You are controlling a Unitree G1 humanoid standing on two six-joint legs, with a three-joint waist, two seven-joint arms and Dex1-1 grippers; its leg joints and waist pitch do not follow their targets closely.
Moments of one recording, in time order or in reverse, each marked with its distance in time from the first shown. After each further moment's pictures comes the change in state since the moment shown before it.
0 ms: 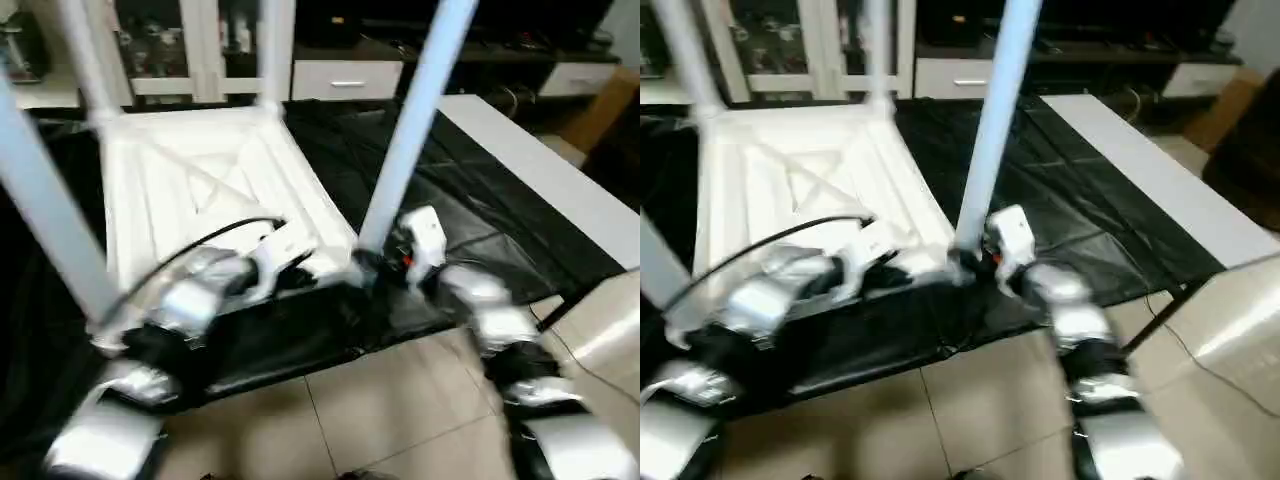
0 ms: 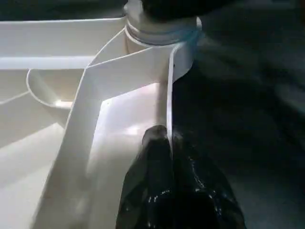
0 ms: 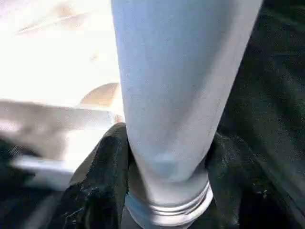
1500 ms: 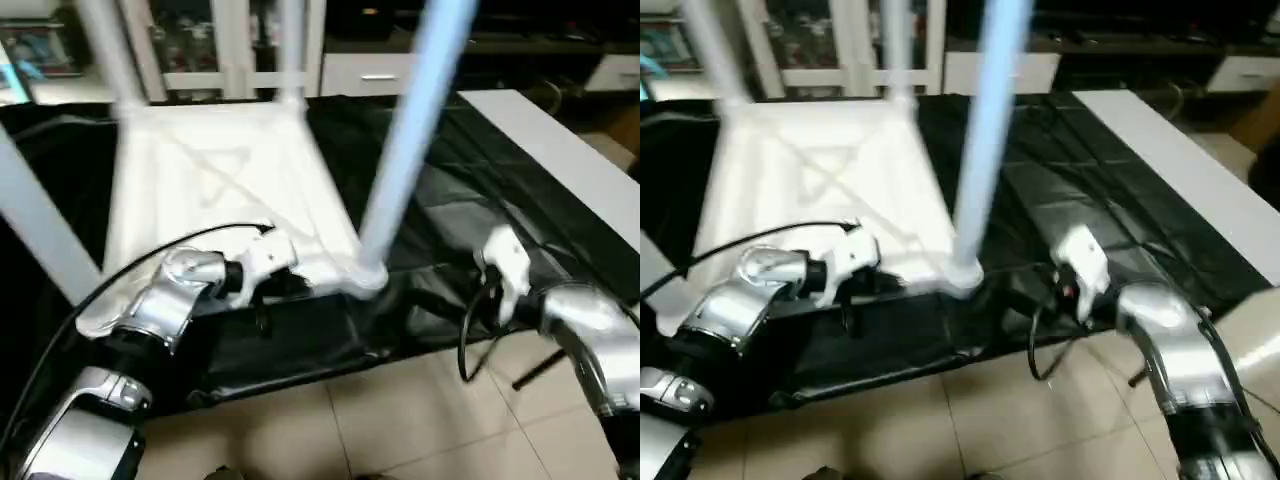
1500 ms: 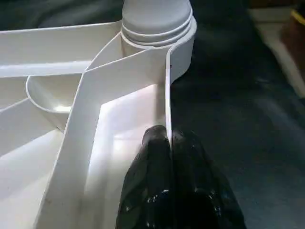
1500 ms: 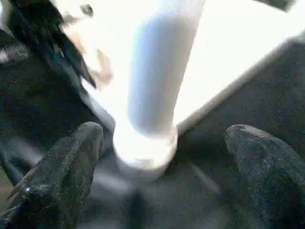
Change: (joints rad) left arm 0.092 0.191 -0.067 -0.089 -0.068 -0.284 -0.421; right arm 0.329 -0.449 0.069 -0.643 0.139 0.144 0.667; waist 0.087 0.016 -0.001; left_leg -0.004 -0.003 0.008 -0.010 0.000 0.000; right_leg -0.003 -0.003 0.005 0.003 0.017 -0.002
